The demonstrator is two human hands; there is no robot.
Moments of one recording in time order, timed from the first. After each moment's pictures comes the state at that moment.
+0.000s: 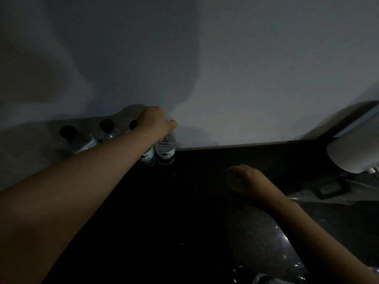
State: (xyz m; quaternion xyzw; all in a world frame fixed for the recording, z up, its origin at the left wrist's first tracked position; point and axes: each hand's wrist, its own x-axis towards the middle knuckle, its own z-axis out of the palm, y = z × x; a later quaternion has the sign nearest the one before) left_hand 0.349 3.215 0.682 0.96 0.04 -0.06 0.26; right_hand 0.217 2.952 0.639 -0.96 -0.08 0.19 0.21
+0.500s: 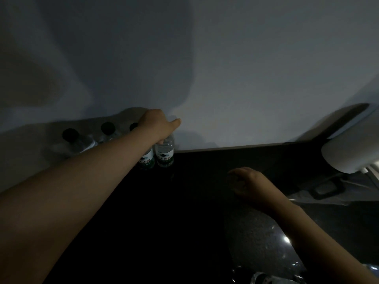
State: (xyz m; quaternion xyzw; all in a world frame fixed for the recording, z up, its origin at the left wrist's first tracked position) left_hand 0.338 3.209 0.703 0.96 0.04 -0.09 0.27; right_hand 0.203 2.950 0.654 -0.96 -0.06 0.18 0.21
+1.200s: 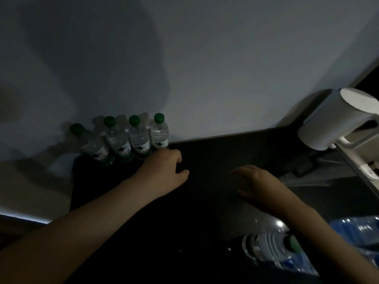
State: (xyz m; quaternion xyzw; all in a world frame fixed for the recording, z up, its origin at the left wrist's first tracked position) left_hand 0.163 3.212 0.729 0.95 -0.18 -0.11 0.24; right_hand 0.101 2.964 0.719 -0.98 -0.05 0.15 0.15
